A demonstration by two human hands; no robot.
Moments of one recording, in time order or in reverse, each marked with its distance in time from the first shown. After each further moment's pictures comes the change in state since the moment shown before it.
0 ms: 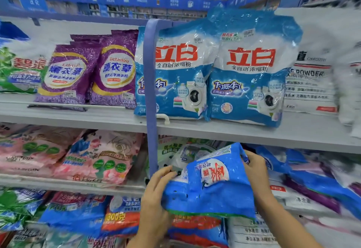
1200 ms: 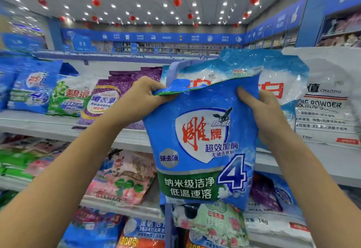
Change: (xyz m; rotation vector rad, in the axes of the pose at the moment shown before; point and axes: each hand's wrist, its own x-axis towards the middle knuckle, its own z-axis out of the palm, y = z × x) left_hand 0.211 0.146 -0.151 0.047 -0.227 0.059; right_hand 0.051 -0.180 -0.016 0.519 -0.349 -0.363
